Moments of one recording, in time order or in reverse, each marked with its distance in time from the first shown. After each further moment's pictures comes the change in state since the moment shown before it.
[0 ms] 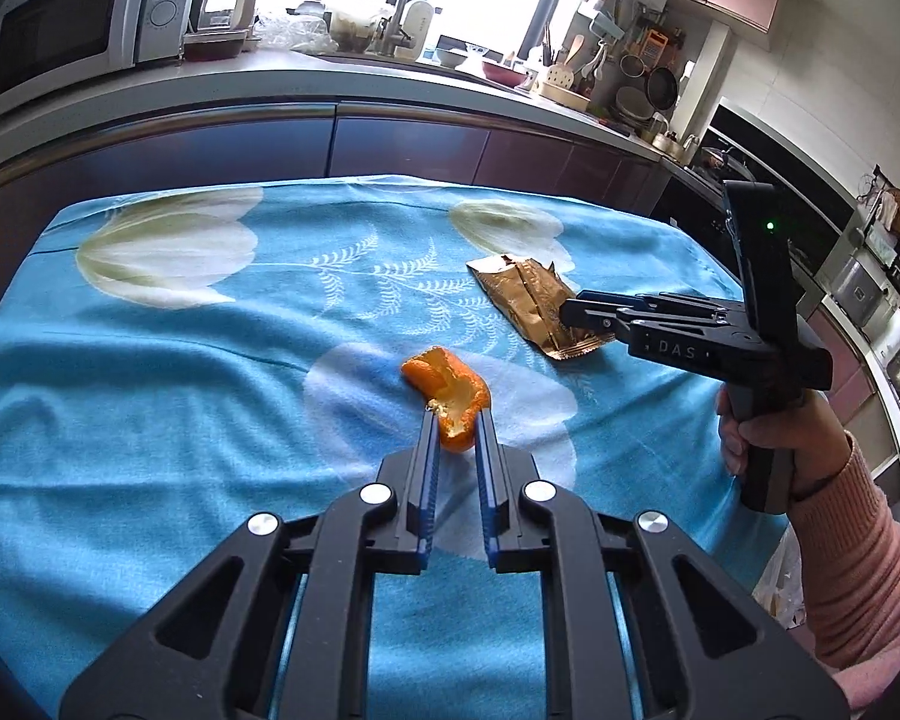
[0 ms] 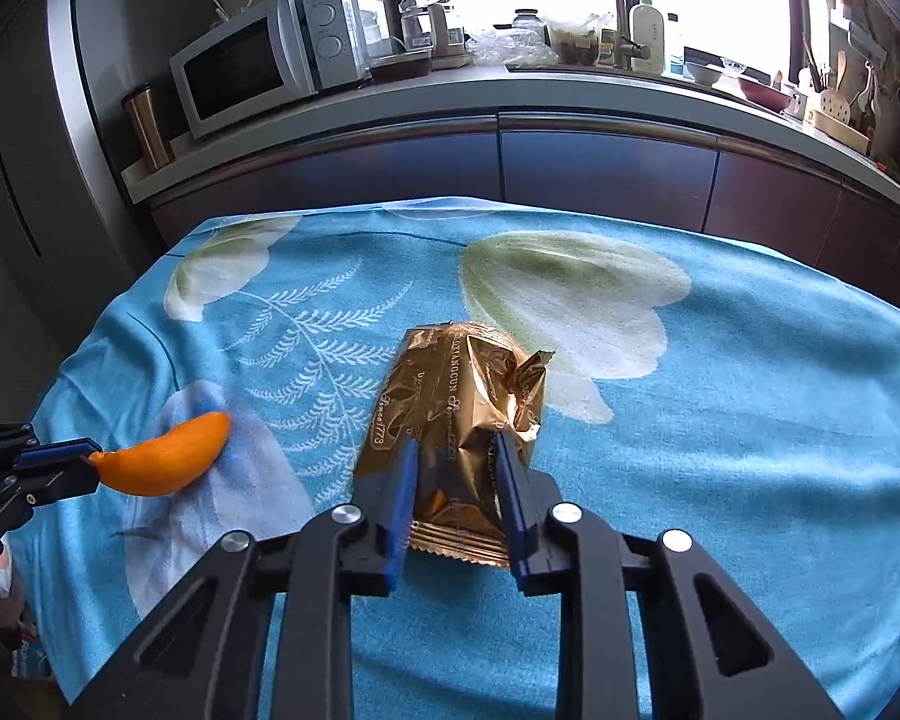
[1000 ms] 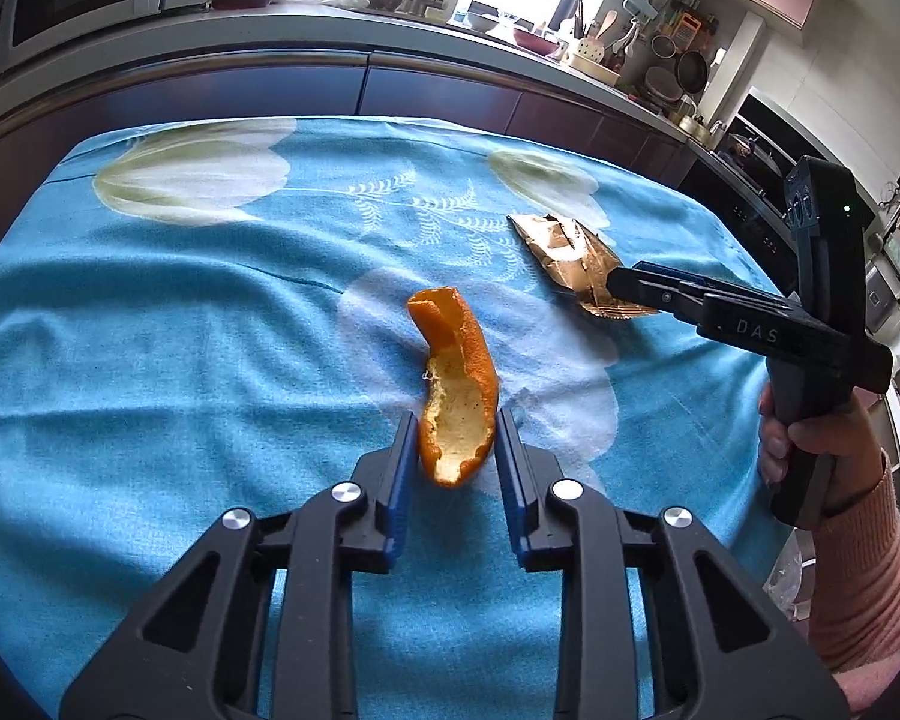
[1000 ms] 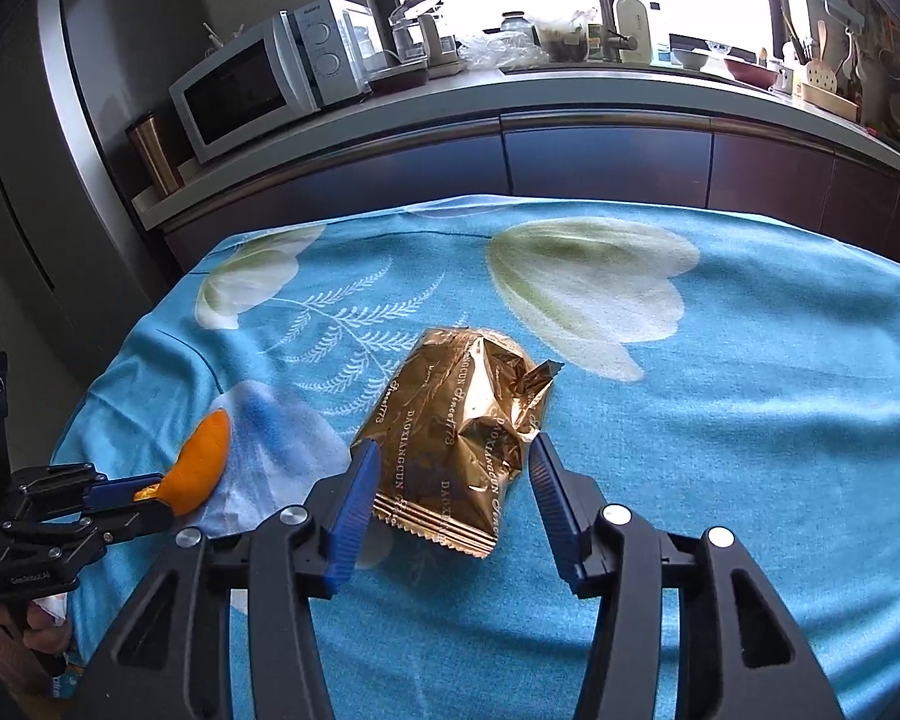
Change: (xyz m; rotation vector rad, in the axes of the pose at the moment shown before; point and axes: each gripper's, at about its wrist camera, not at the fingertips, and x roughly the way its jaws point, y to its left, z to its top) left arm 0.011 0.018 -0.021 -0.062 0.089 0.024; right arm -0.009 0.013 -0.011 0.078 -0.004 0.043
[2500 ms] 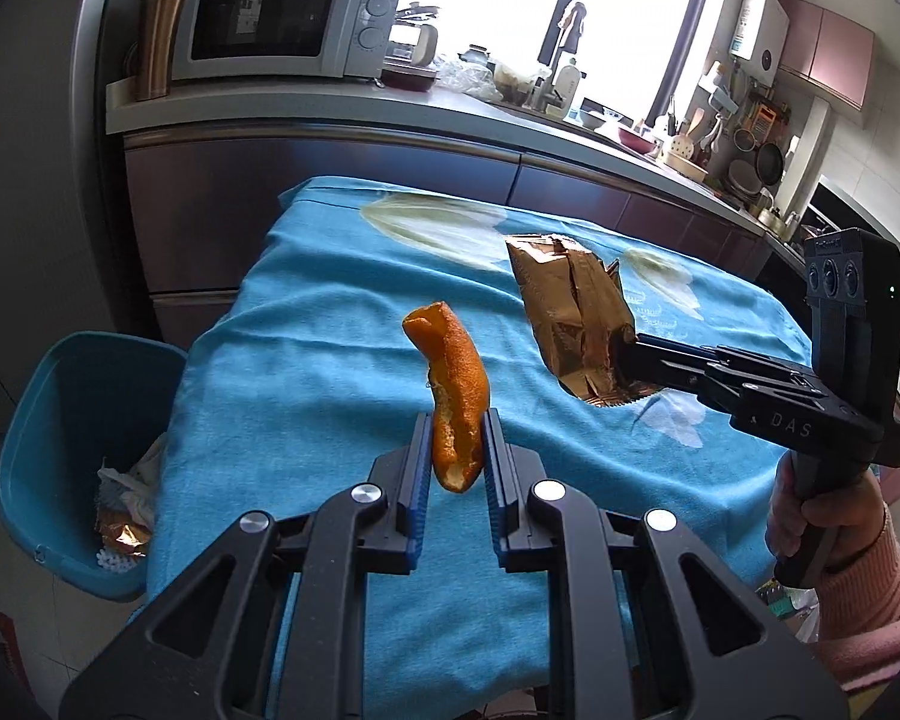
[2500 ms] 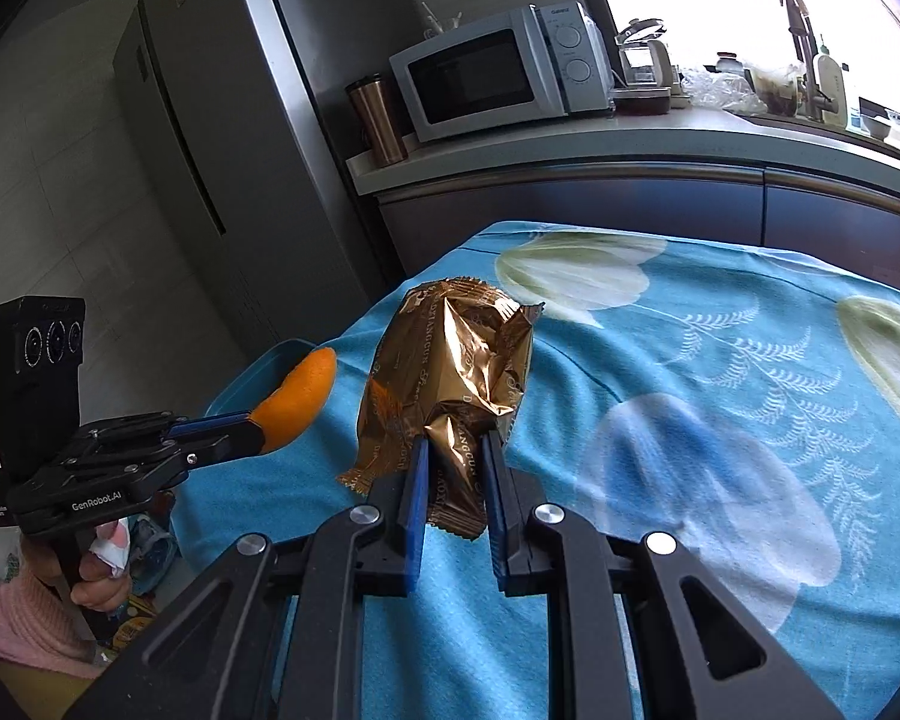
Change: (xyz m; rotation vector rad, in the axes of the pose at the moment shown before) left arm -0.157 0.088 -0.065 -0.132 -0.217 0.215; right arm -0.010 0.175 -0.020 -0.212 -0.053 0.361
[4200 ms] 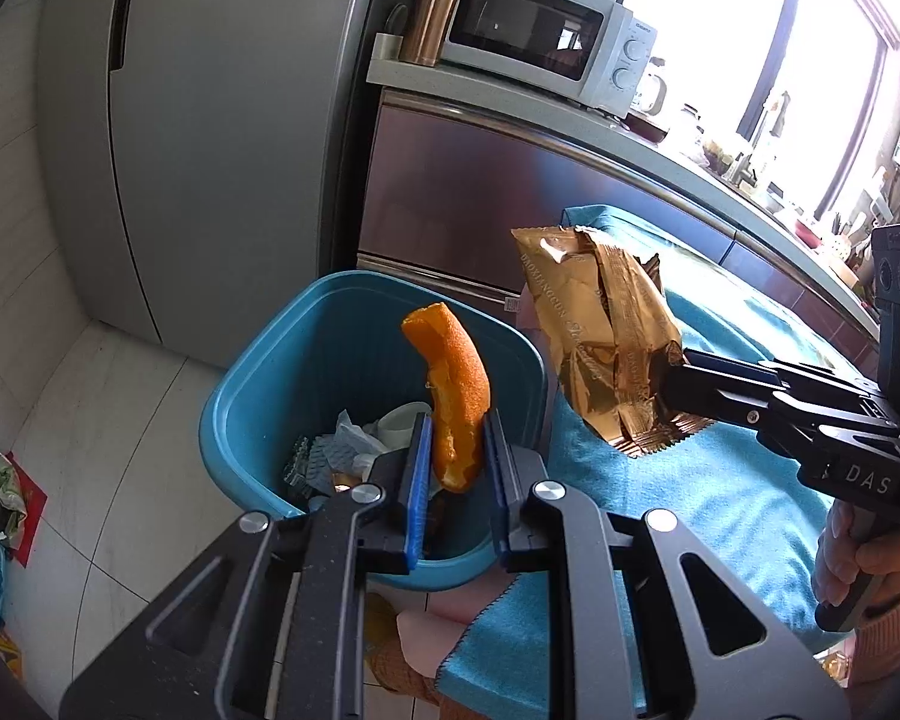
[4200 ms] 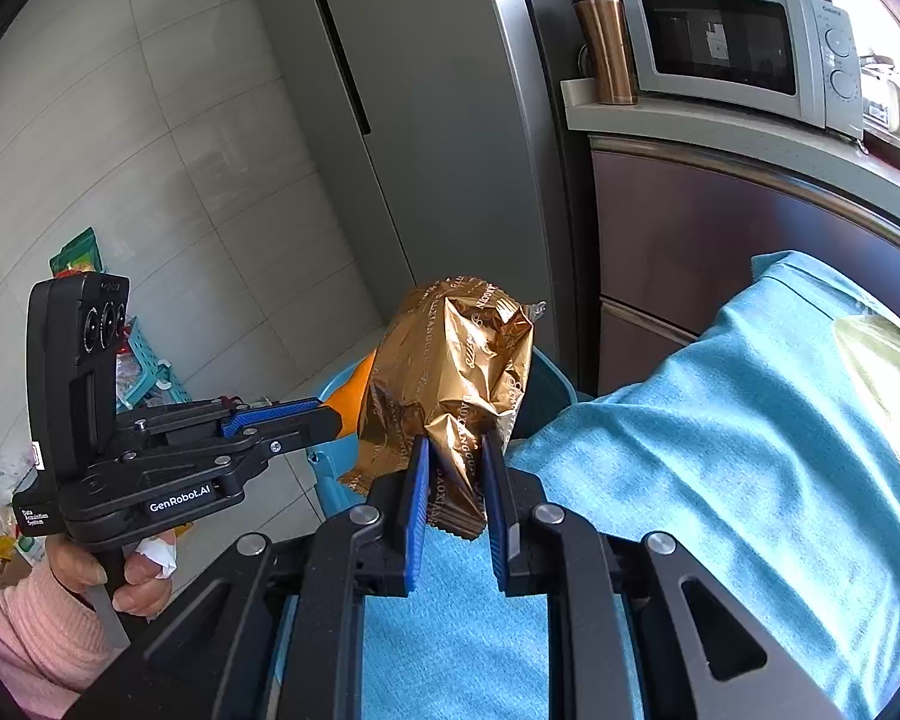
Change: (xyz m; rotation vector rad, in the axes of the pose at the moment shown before) left arm -0.057 0.175 -0.031 -0.283 -0.050 0.315; right arm 0.140 0.159 0.043 -0.258 0.172 0.245
